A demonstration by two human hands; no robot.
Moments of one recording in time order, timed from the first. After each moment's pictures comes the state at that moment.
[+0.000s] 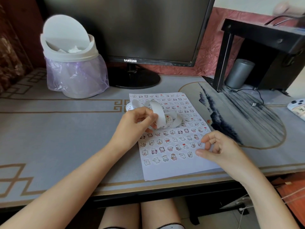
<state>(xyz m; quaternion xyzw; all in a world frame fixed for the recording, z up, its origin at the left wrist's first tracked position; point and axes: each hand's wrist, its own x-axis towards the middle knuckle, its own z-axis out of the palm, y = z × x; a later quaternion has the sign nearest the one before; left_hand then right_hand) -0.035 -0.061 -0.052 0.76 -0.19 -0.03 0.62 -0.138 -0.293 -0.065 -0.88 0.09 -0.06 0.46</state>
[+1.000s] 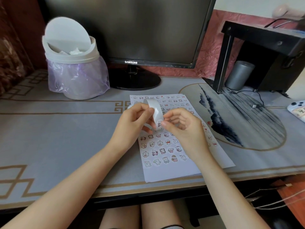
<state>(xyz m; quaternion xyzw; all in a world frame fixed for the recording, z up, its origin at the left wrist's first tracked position) -0.039 -0.060 -0.043 0.68 -0.19 -0.04 0.71 -0.080 -0.213 -0.050 -0.79 -0.06 -0.20 0.58</state>
